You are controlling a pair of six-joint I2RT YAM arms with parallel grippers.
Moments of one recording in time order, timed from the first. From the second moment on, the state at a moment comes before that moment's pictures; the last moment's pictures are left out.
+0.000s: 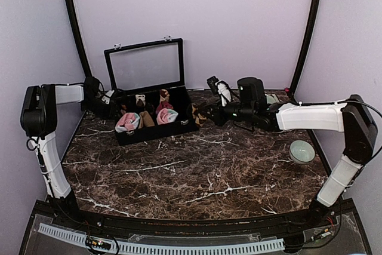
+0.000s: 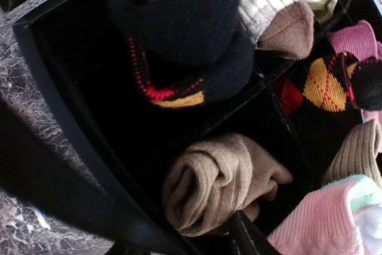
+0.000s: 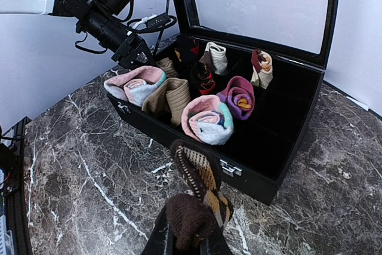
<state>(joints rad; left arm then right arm) 0.04 2.00 1.43 -0.54 0.45 0.17 0.72 1.66 1.09 0.21 -0.34 0.09</state>
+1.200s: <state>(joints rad) -0.09 1.88 1.25 -0.60 0.51 0.44 0.72 1.66 1.12 0.11 -0.26 0.04</state>
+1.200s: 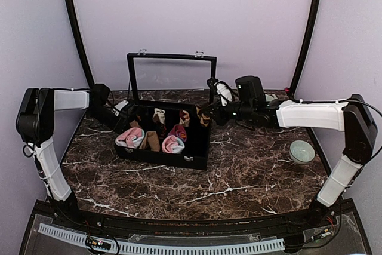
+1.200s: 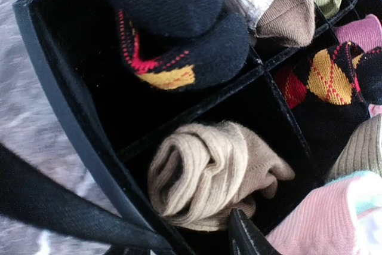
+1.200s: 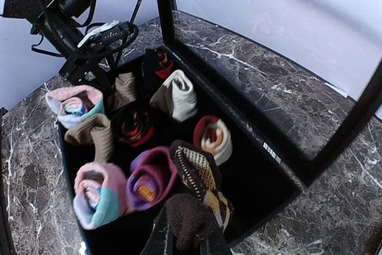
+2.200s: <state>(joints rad) -0.15 1.81 1.21 -0.77 0.60 0.50 0.70 1.75 1.16 -0.09 -0.19 -0.07</state>
